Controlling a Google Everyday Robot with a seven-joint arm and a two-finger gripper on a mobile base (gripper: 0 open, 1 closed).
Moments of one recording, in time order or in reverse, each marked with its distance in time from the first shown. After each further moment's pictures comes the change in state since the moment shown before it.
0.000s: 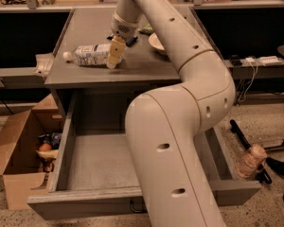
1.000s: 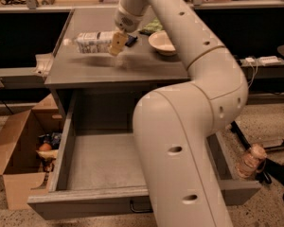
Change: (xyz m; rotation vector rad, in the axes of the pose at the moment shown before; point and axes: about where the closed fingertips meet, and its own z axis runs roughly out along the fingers) arm -0.006 -0.008 -0.027 0.062 -0.051 0.003
